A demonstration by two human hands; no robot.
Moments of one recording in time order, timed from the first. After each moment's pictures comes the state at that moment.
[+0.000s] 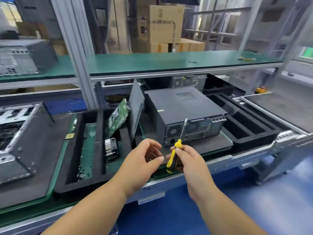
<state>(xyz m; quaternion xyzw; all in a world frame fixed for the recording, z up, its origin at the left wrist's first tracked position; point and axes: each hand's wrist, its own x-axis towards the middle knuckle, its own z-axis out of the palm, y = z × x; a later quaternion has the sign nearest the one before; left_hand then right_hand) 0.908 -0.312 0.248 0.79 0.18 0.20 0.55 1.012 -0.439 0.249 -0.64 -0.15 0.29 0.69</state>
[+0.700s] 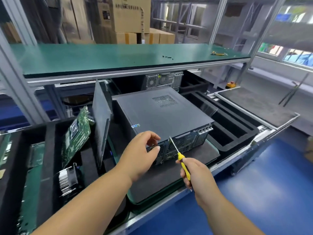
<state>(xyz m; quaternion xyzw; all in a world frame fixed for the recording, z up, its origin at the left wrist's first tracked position) 1.103 -0.213 0.222 0.87 0.12 0.21 0.44 1.162 -0.393 0.210 -0.73 0.00 0.25 0.63</state>
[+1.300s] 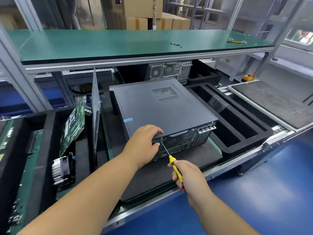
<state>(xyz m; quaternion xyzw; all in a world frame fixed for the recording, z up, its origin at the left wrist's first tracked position) 1.177 -0.221 0.191 0.94 0.12 0.15 0.28 1.211 -0.402 0.179 -0.74 0.01 0.35 0.58</state>
